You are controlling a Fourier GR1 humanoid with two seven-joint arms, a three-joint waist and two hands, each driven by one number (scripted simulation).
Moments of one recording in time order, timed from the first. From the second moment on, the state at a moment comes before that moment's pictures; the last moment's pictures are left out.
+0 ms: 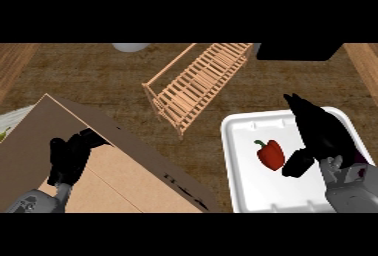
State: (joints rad) left arm -0.16 0.57 -0.48 -1.38 0.47 0.33 -0.04; right arm -0.35 -0.57 0.43 -1.72 0.53 0.26 0.91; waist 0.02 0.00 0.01
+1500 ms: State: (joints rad) left arm -0.14 0.59 -0.51 -1.38 0.50 0.33 -0.06; right arm -0.37 -0.30 0.49 -1.46 0.81 0.31 0.99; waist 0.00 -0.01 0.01
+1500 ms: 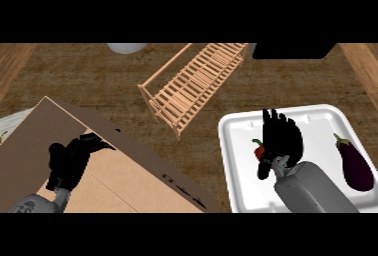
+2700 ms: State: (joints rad) left arm -0.13 0.59 -0.50 -1.39 0.49 0.31 -0.05; right arm -0.38 -0.23 0.42 -1.21 0.96 0.24 0.78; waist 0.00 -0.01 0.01
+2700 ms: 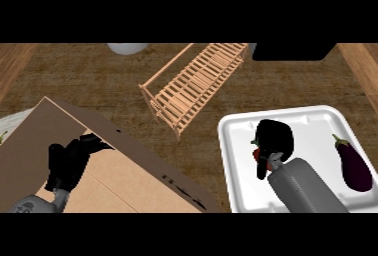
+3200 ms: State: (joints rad) left arm -0.14 0.59 -0.51 -1.38 0.50 0.32 -0.06; right arm -0.41 -0.27 0.41 -1.26 0.99 0.23 0.64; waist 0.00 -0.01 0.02
